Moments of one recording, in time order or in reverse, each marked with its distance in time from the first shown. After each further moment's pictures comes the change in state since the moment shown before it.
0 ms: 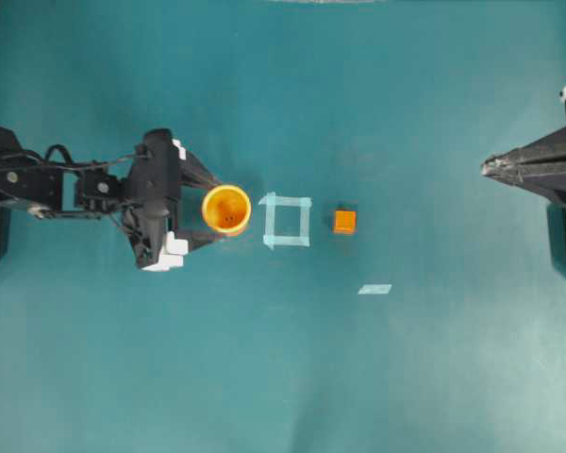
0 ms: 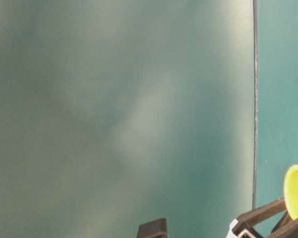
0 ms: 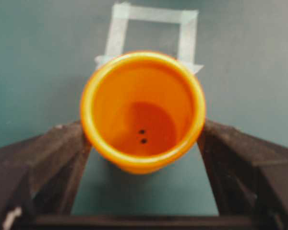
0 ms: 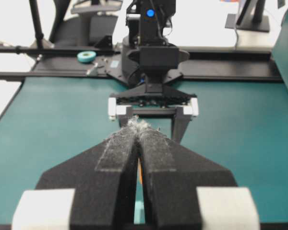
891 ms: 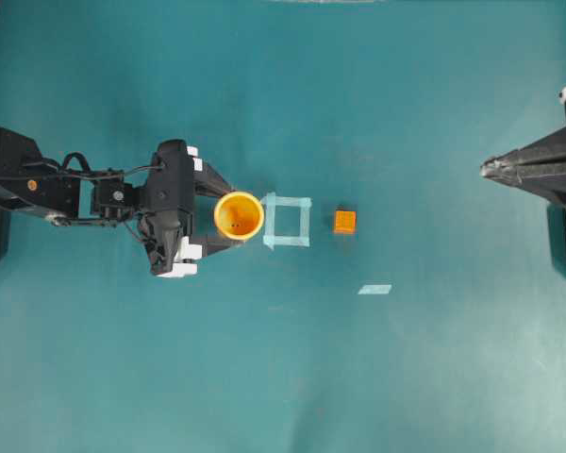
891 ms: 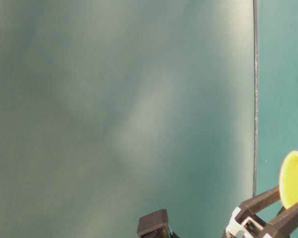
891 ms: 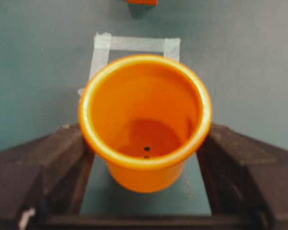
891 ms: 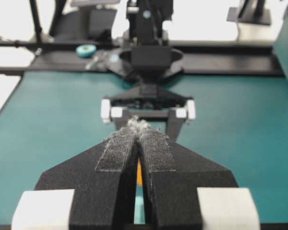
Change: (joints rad) left arm -0.021 0.057 -0.038 0.000 -0.078 0.017; right arm 0.000 -0.002 -0.002 0.000 0.009 0.000
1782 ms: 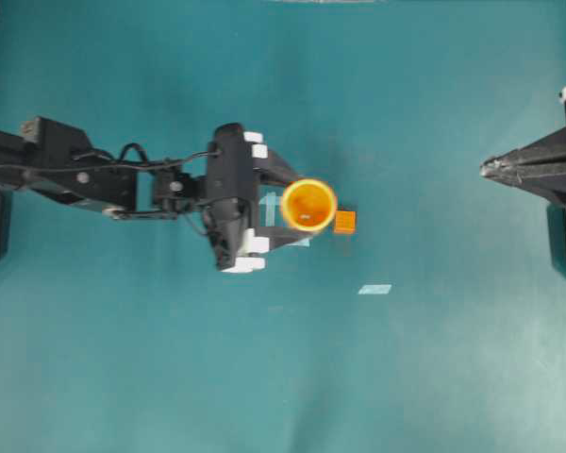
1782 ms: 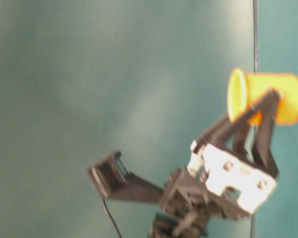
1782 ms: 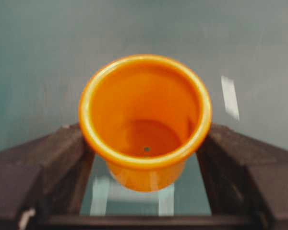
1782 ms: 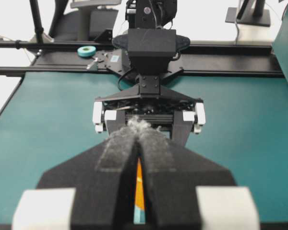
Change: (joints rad) left arm -0.003 0.067 -0.293 0.006 0.061 0.000; right arm 0.000 0.000 0.000 0.000 0.002 0.002
